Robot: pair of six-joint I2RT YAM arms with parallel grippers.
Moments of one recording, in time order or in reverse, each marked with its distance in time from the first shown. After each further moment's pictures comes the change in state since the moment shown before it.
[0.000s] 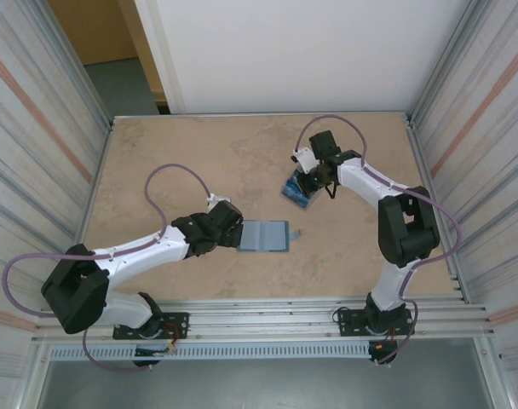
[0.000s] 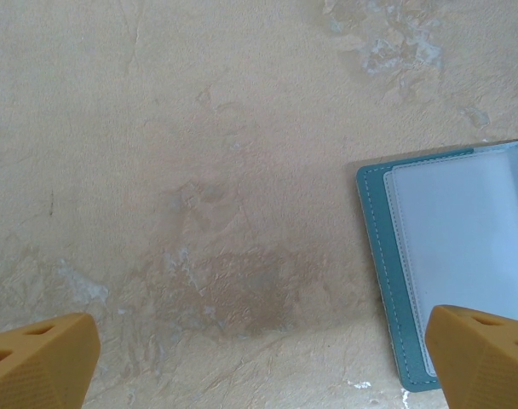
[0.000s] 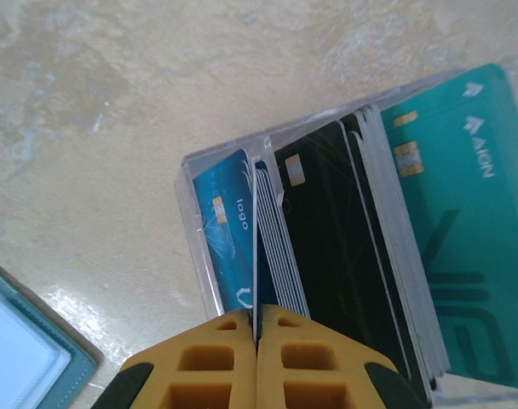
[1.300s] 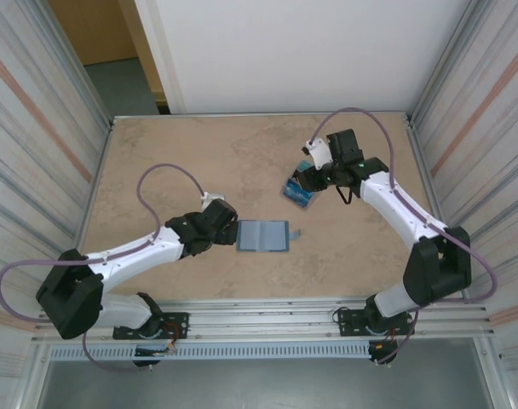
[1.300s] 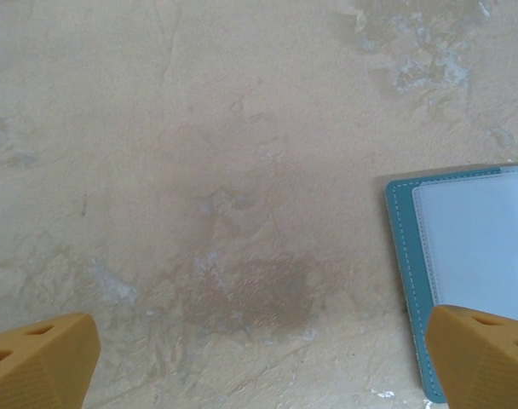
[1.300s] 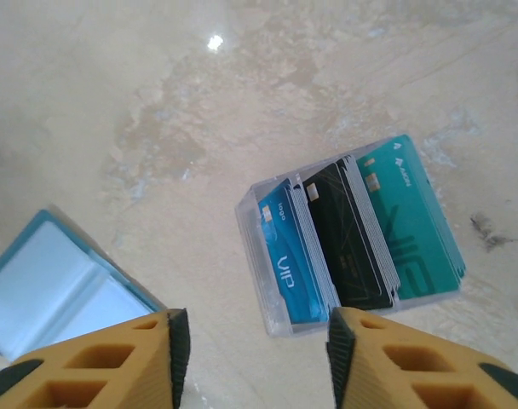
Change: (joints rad) left arm 0.041 -0.056 -0.026 0.000 -0.016 0.000; right arm -0.003 -0.364 -0.126 0.008 -0.042 0.080
